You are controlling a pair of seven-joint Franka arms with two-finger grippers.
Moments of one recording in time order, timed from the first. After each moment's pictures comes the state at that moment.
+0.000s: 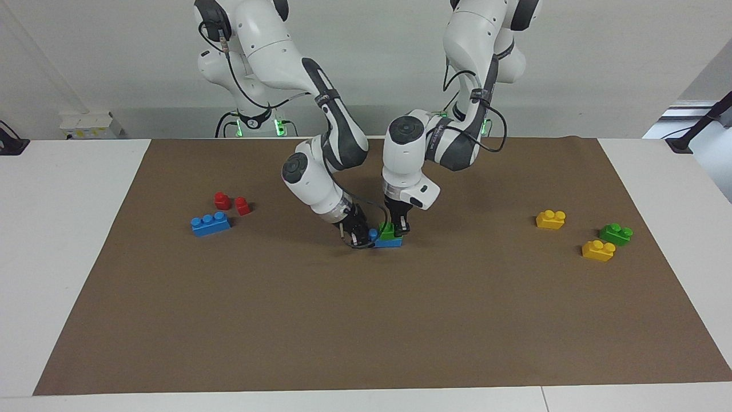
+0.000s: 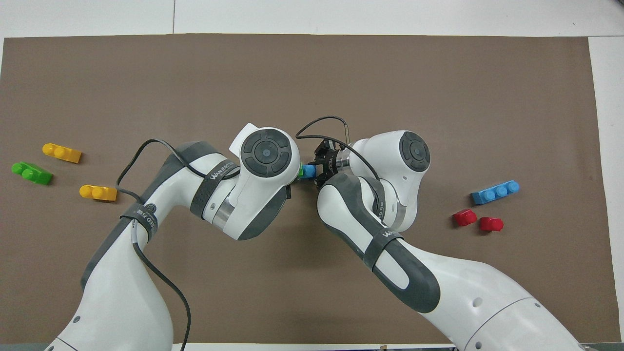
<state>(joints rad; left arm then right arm) -0.58 0.34 -0.06 -1.82 0.09 2.22 -2.32 0.51 0.45 0.01 -1.89 0.74 2.52 1.47</state>
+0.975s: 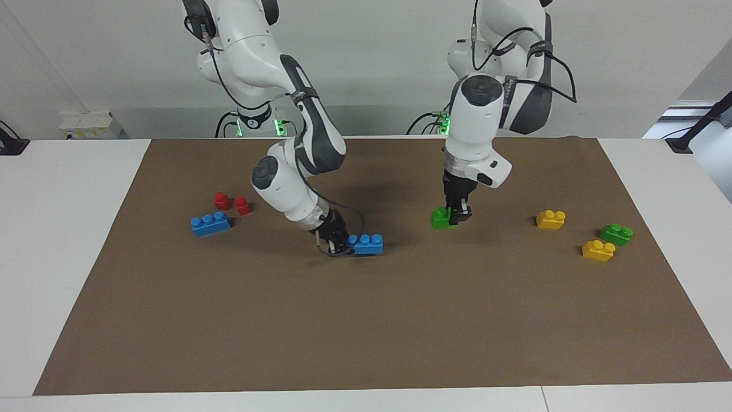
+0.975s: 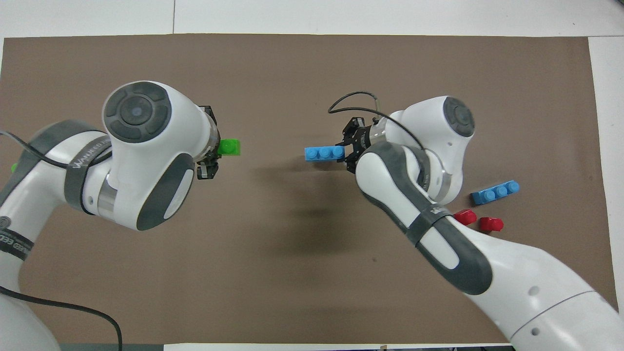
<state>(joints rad) -0.36 0.15 -0.04 -1.81 0.09 2.05 -1.94 0.33 0.41 -0.01 -1.80 0.60 2.27 1.41</state>
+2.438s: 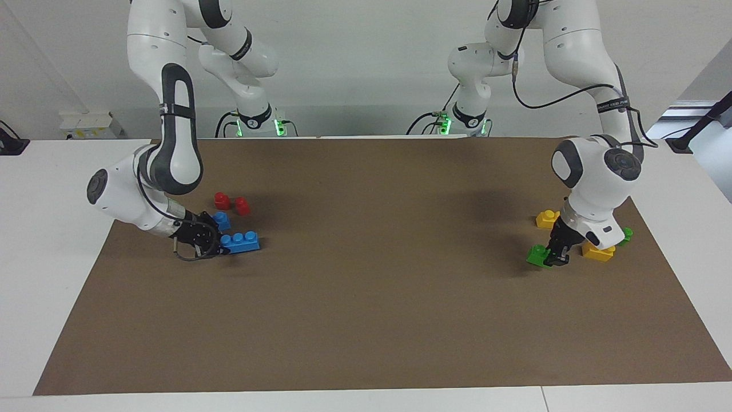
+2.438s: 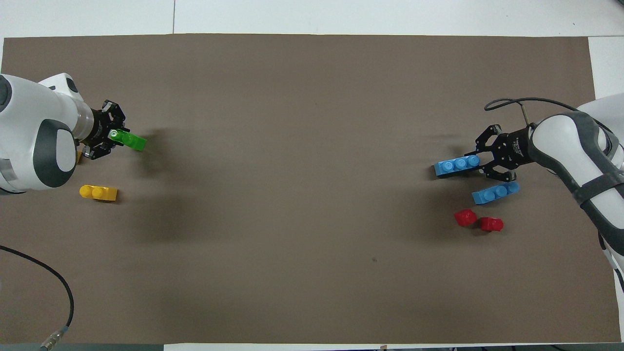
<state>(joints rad) 0.06 0.36 -0.04 -1.86 0.01 2.30 -1.07 -0.13 0.35 -0.02 -1.94 0.49 2.07 0.90</state>
